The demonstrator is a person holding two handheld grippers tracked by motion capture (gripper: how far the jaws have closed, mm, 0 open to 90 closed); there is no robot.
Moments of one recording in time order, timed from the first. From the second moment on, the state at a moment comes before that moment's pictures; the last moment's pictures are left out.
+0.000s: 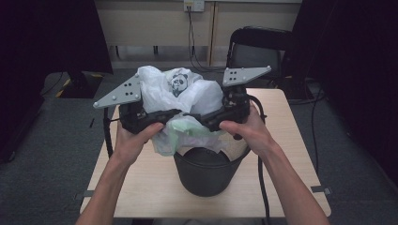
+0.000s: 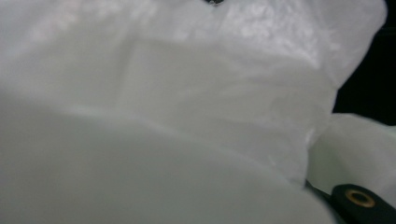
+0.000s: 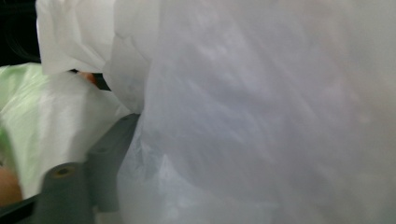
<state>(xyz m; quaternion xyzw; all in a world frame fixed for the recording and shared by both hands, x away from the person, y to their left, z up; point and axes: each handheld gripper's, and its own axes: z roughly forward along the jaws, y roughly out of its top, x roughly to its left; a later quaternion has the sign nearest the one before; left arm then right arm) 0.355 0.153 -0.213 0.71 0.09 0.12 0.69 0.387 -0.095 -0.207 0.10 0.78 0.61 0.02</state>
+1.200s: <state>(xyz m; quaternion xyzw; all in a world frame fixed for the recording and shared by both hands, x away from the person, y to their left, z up) 0.363 0.172 -0.226 0.69 0.17 0.17 0.69 0.411 -0.141 -0.198 0.12 0.75 0.64 0.07</state>
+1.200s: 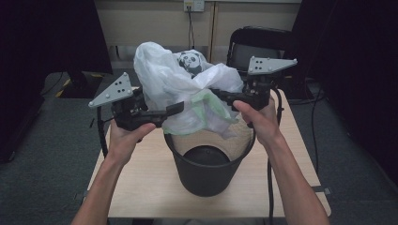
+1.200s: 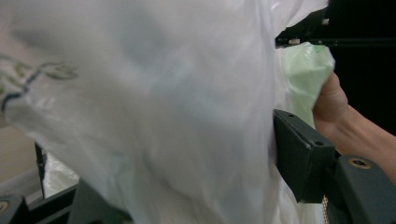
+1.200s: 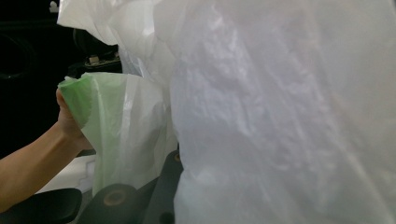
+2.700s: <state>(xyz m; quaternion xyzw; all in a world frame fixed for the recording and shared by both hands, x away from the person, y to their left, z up) 0.389 0.153 -0.239 0.70 0.22 0.15 0.66 0.486 -0.203 -0.178 0.21 0.72 0.65 0.16</state>
